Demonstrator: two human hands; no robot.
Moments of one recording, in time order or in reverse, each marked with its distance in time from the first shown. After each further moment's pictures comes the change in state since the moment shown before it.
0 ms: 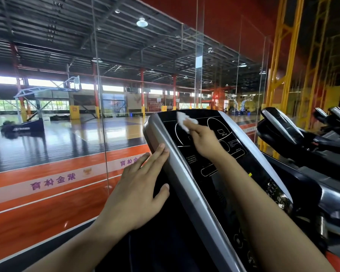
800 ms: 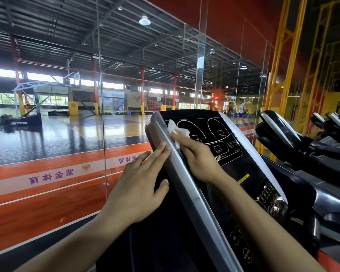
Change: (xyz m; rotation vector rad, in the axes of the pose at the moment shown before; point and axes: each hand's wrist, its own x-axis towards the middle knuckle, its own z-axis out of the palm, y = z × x) left_hand 0.000 0.000 0.000 0.012 0.011 -0.002; right_hand -0.063 -0.028 0.011 0.065 -0.105 -0.217
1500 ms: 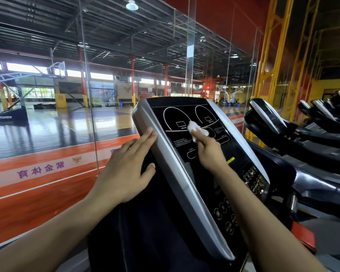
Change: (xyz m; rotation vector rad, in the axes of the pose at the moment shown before) left_hand 0.003 -0.008 0.004 -0.030 -0.032 0.002; right_hand -0.036 0.041 -0.026 -0.086 0.212 0.354
